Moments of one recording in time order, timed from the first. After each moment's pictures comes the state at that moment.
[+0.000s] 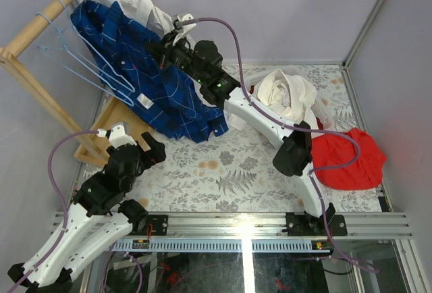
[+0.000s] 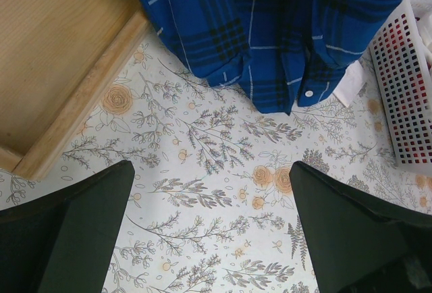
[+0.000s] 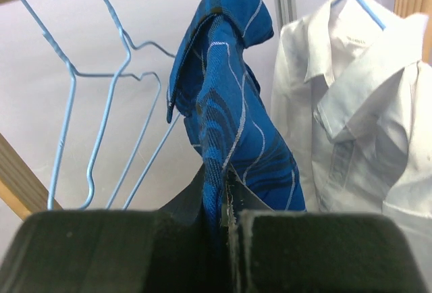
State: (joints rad) left arm -0.62 0.47 0.71 -0.78 -0.52 -0.73; right arm 0.87 2.21 2.30 0.21 -0.12 0.27
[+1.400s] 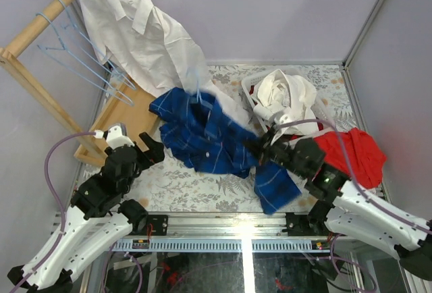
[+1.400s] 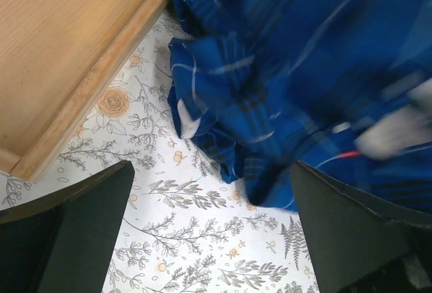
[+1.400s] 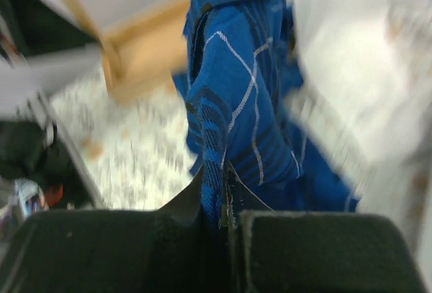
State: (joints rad) left arm -0.62 0.44 0.71 -0.78 -0.52 -0.73; right arm 0.88 0.75 0.69 0.06 0.00 0.18
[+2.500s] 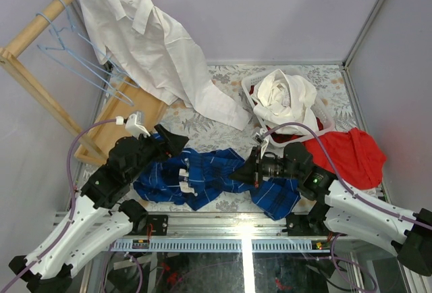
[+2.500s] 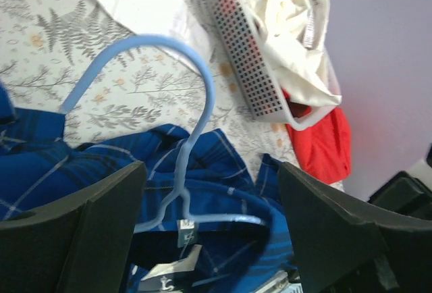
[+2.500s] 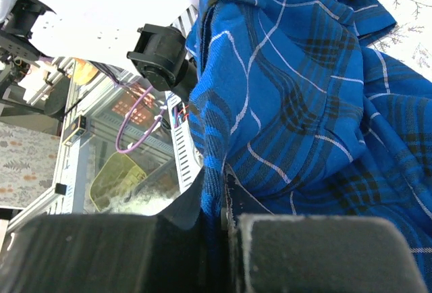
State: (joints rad) left arm -0.62 0.55 0.71 -0.44 -0.11 -0.80; right arm 0.88 0.81 0.47 0.18 -0.52 0.55
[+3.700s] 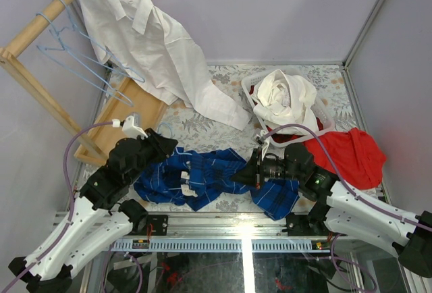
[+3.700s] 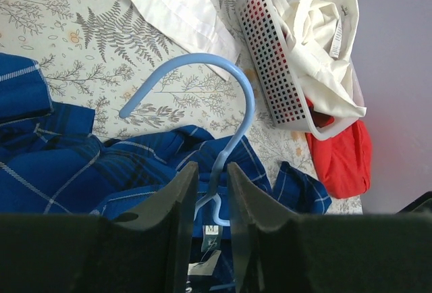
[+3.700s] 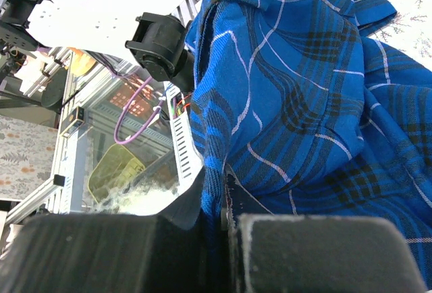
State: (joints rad) left arm -0.62 0.54 0.71 -0.52 -0.20 -0.81; right arm 0.88 0.78 0.47 0.12 -0.53 0.52
